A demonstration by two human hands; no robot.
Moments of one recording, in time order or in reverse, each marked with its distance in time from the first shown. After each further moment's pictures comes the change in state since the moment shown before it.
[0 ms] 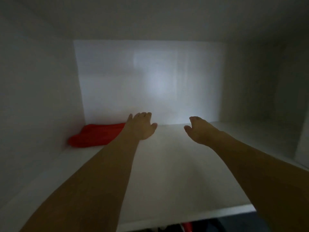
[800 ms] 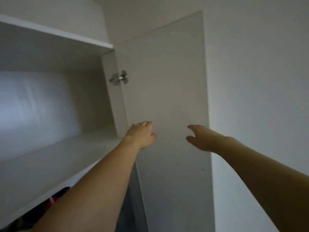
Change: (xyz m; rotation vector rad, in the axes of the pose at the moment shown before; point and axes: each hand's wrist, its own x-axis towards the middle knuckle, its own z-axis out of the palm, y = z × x) left_hand -0.265 0.406 -0.108 -0.211 0.025 0.937; right_hand -0.530 0.125 -0.214 -0.250 0.195 0.756
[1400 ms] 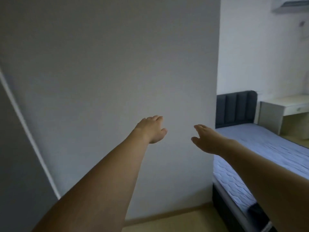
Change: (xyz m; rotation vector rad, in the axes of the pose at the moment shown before) left_hand -0.089 0.632 -0.057 -0.204 -0.046 0.716; right_hand -0.452 0.399 -0.186 -0.112 0.143 0.695
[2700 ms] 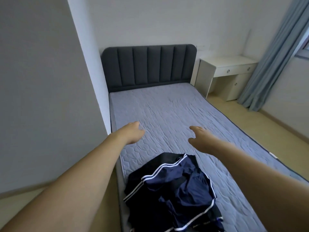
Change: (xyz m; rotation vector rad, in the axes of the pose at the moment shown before) left_hand 0.385 0.656 0.265 -0.538 -0.450 -0.231; right_hand 0.027 0.826 -0.086 0.004 -0.381 0.327
